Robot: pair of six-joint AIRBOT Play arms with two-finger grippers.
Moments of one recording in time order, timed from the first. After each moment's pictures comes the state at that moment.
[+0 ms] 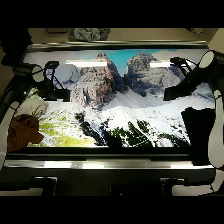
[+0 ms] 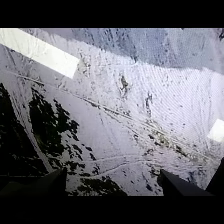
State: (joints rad) left arm -0.21 -1.52 1.61 1.63 -1.43 -1.71; right arm -0.10 -1.61 1.77 -1.39 1.60 1.11
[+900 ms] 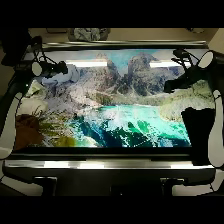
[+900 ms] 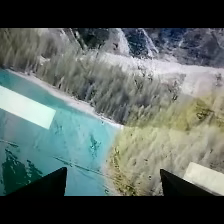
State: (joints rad) left arm -0.07 -1.74 1.81 1.58 -0.81 -1.89; right arm -0.10 -1.62 1.77 -1.40 1.36 1.11
